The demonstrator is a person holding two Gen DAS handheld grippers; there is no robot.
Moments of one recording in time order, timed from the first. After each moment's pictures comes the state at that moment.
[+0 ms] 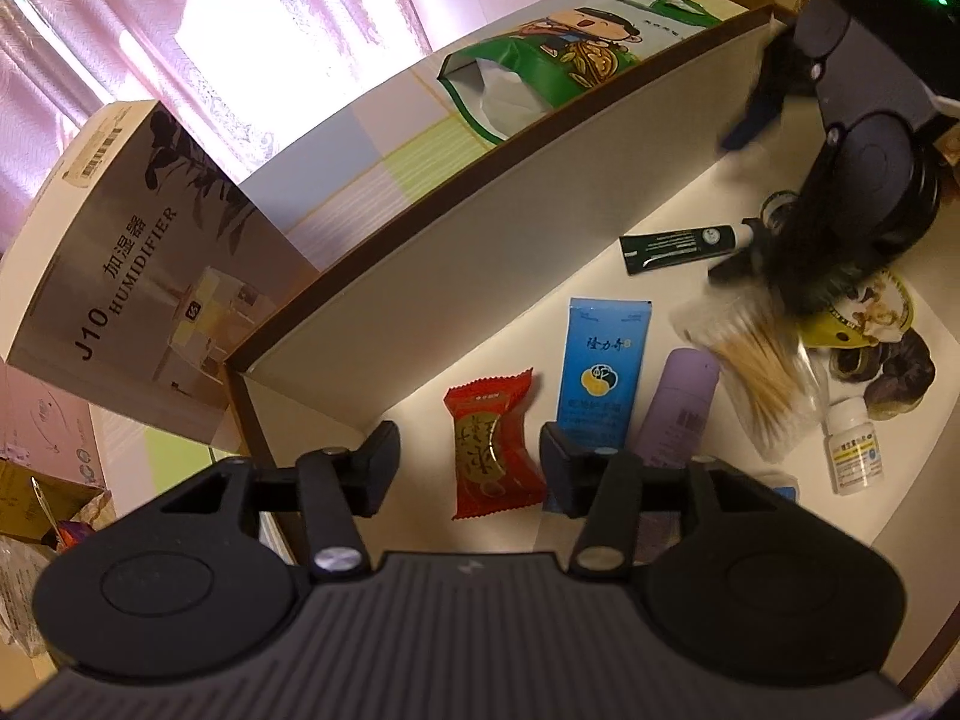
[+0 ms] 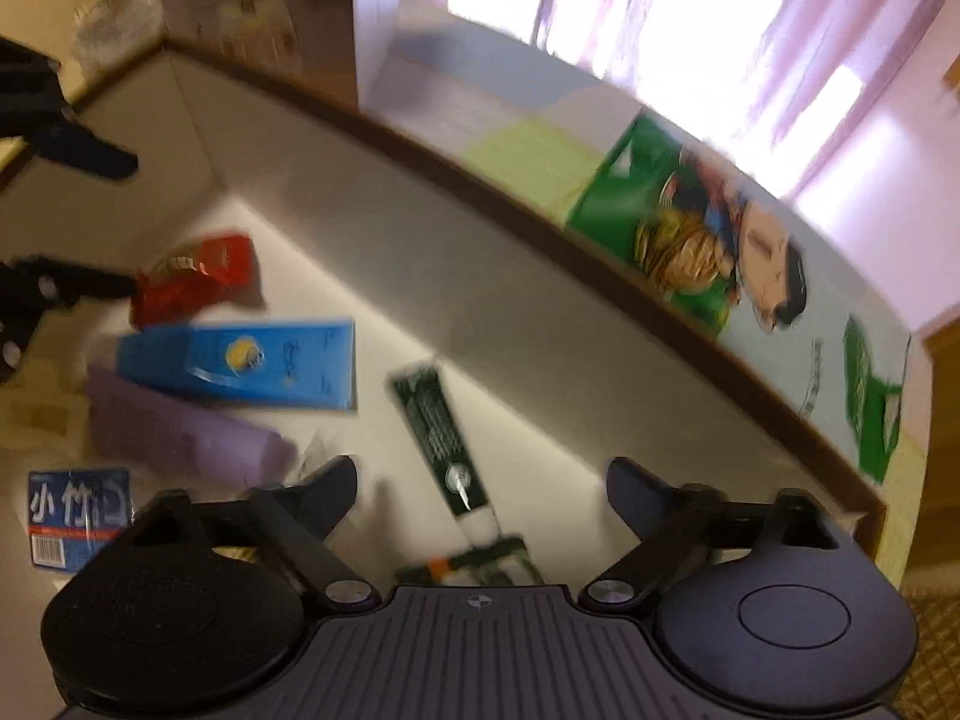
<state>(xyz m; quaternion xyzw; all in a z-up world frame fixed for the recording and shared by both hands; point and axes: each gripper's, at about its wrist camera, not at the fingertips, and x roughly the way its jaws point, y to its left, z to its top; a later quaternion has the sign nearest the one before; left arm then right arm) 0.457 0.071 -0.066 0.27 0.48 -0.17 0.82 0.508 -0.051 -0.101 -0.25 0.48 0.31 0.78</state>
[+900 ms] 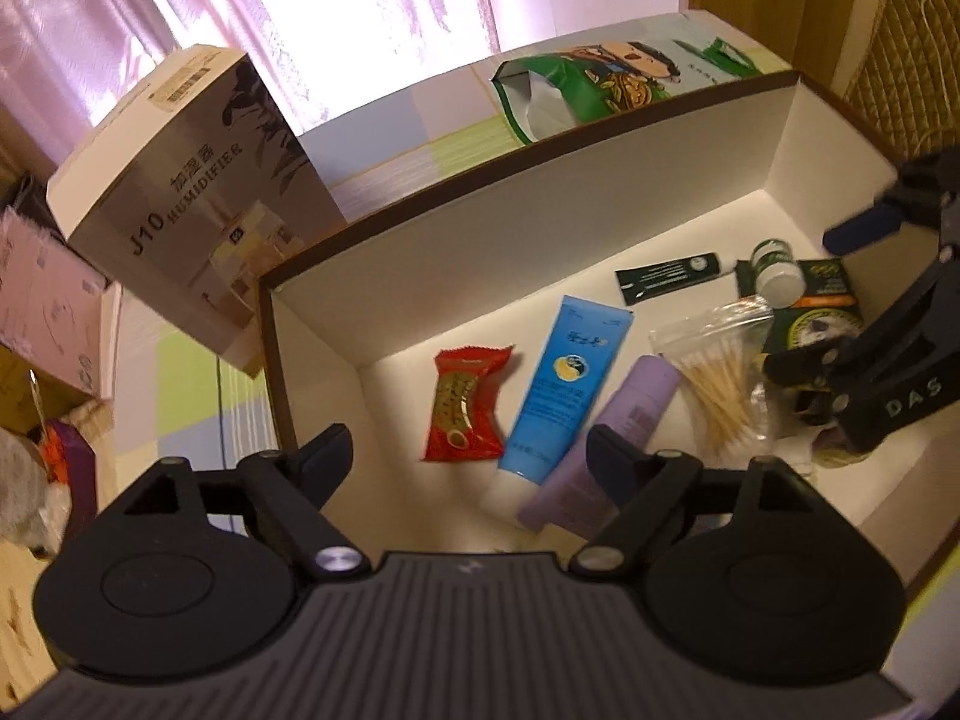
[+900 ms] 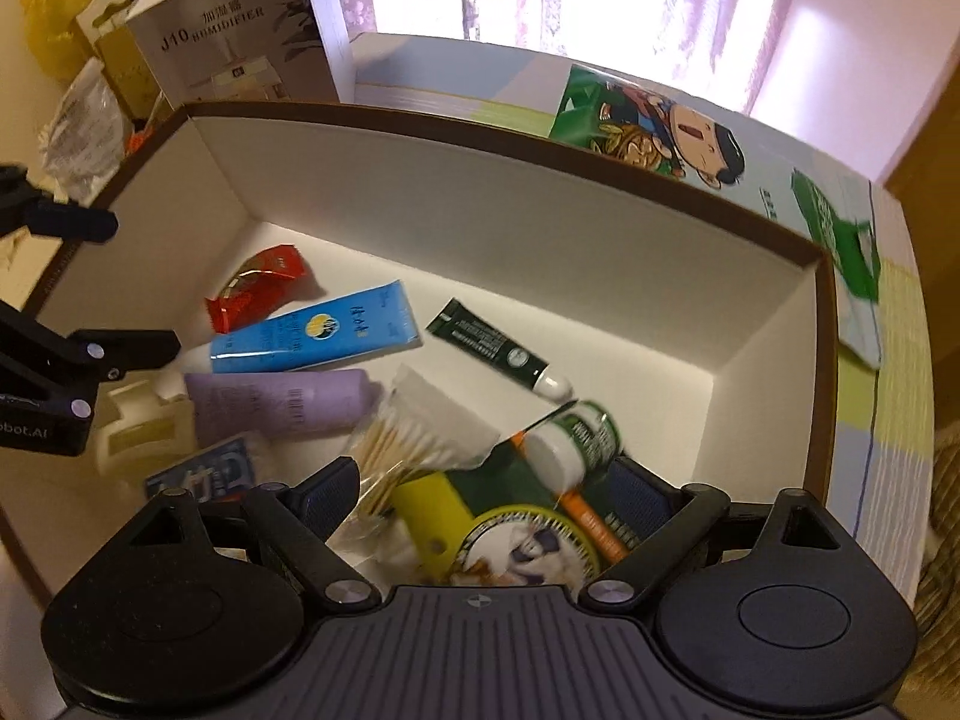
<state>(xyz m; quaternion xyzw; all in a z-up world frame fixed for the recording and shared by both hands) 0.425 0.072 -0.041 0.18 0.49 -0.10 0.84 0.453 -0.083 -0.072 -0.12 0.52 0.25 0.80</state>
